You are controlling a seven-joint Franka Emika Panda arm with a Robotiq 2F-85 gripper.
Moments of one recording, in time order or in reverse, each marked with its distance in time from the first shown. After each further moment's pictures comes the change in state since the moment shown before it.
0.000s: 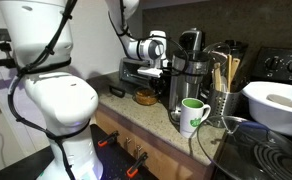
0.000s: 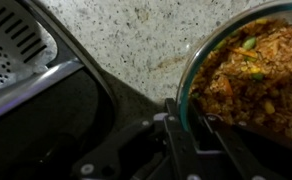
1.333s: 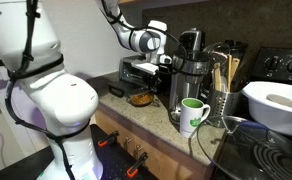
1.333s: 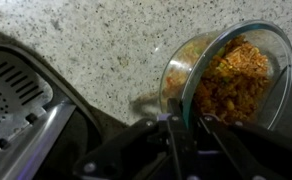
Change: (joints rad) arm 0.003 -0.228 -0.028 -0.140 0.230 -0.104 -0.200
